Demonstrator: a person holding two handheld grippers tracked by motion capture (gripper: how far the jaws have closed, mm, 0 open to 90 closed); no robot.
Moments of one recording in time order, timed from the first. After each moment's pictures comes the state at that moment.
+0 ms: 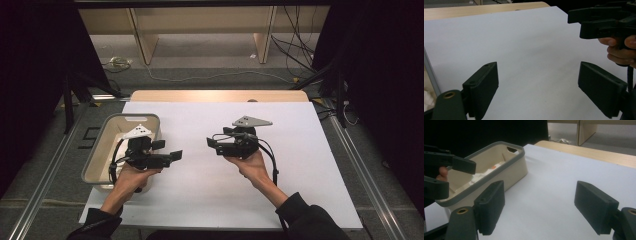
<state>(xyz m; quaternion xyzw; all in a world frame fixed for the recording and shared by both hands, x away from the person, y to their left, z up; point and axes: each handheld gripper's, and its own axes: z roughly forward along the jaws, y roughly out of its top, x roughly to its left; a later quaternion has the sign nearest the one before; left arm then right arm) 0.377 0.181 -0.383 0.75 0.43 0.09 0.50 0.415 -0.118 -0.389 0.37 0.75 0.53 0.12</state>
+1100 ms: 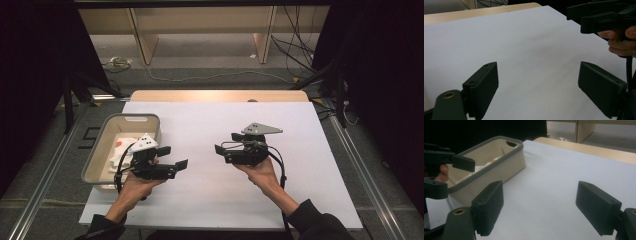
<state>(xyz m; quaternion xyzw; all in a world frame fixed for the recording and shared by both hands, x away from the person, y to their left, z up) 0.357 0.167 -0.395 0.76 0.39 0.11 0.51 0.396 -0.140 -0.392 0.37 0.76 0.52 0.13</state>
